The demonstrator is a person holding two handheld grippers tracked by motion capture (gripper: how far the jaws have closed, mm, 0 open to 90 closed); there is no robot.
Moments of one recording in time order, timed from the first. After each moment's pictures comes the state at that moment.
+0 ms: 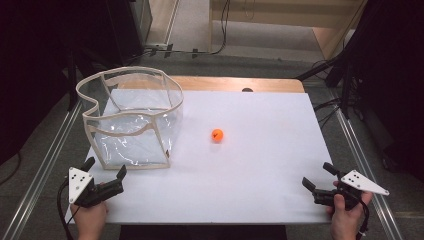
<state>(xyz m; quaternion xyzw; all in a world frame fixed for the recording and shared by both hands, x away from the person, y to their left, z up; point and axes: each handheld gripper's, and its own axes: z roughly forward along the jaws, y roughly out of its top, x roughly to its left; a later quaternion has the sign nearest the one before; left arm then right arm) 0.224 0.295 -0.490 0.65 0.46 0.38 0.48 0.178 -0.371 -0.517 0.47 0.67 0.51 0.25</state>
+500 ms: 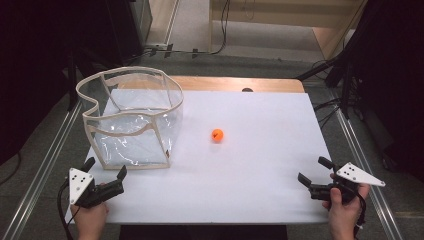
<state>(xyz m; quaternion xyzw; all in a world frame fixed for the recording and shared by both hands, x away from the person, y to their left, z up) 0.223 0.294 -0.490 0.65 0.45 0.38 0.48 0.191 -0.357 -0.497 0.45 0.69 0.51 0.24</state>
